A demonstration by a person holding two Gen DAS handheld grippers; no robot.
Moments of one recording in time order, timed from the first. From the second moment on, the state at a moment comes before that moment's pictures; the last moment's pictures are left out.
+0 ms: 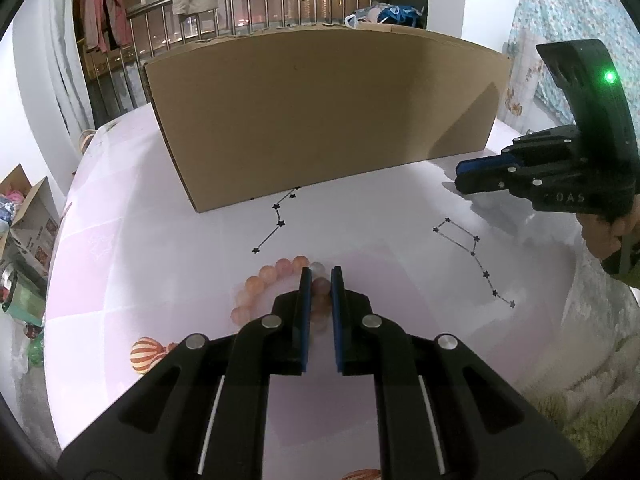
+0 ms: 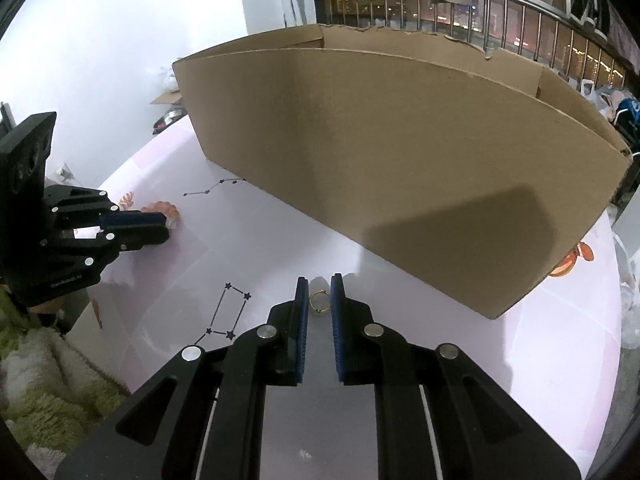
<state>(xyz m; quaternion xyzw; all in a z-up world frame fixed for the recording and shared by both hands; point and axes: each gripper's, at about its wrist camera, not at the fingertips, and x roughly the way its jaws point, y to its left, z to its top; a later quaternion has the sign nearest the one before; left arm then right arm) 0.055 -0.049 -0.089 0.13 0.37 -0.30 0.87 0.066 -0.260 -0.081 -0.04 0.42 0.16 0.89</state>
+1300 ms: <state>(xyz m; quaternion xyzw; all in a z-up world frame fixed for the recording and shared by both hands) 0.057 -0.038 -0.090 0.13 0.38 -0.30 0.87 0.062 -0.275 -0.078 -0.07 0.42 0.14 0.89</state>
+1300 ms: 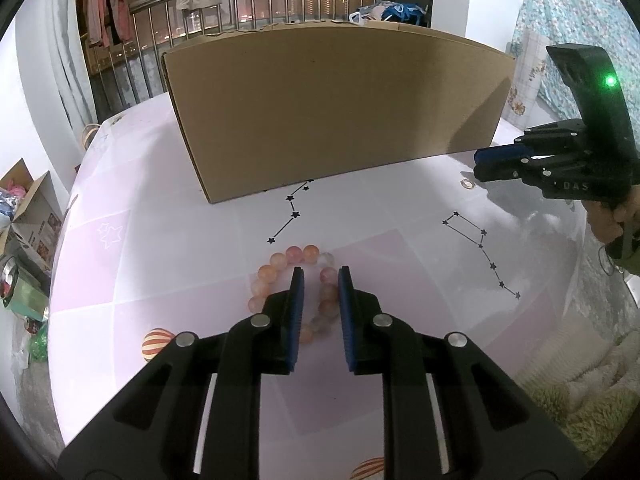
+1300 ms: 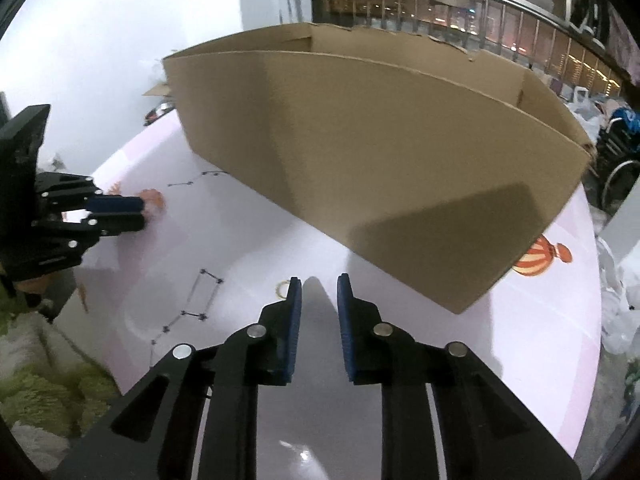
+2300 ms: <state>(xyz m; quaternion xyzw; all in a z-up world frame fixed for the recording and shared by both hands) 0.055 -0.038 -0.089 0.13 0.37 -0.30 0.87 0.061 -0.245 -0.081 -0.05 0.43 0.19 0.88</state>
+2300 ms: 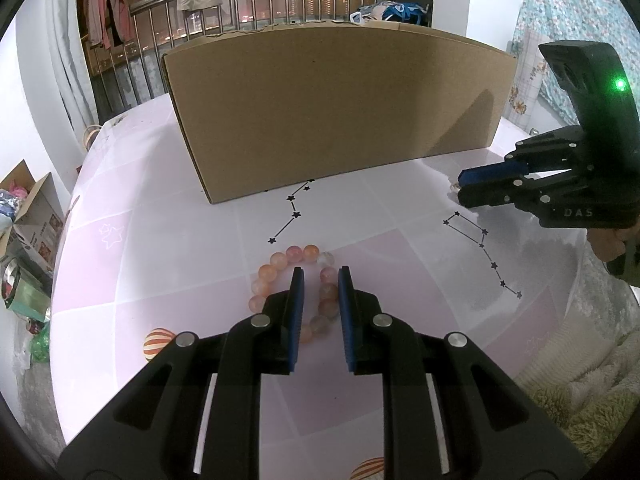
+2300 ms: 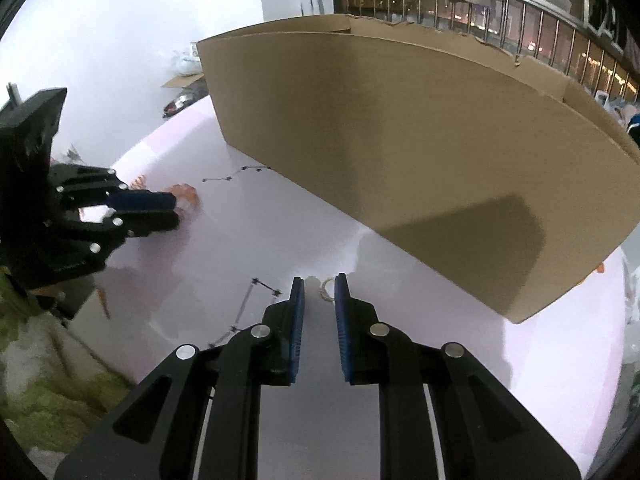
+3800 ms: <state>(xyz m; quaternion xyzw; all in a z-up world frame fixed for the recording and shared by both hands) 0.053 -0.050 -0.089 0.14 0.38 -0.30 0.87 0.075 -0.244 -0.080 -0.10 0.42 0.27 0.86</state>
